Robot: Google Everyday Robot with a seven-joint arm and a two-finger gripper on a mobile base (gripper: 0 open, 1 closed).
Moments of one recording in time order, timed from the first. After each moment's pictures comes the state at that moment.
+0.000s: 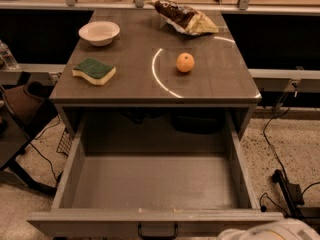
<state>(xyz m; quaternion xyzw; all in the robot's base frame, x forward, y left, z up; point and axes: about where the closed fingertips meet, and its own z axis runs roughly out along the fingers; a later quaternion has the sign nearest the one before) 0.244 -0.150 0.619 -0.77 0.63 -0.06 0.09</state>
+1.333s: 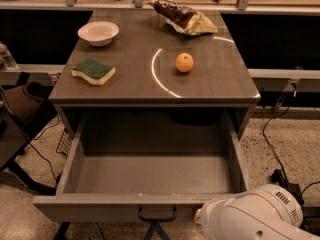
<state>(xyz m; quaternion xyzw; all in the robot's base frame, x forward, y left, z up) 0.318 -0.116 0.609 -0.78 0.61 -0.04 0.15</state>
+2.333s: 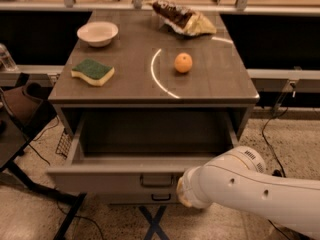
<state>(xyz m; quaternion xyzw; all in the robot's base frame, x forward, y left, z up) 0.407 -0.077 0.611 -0.80 0.56 -0.04 0.19</state>
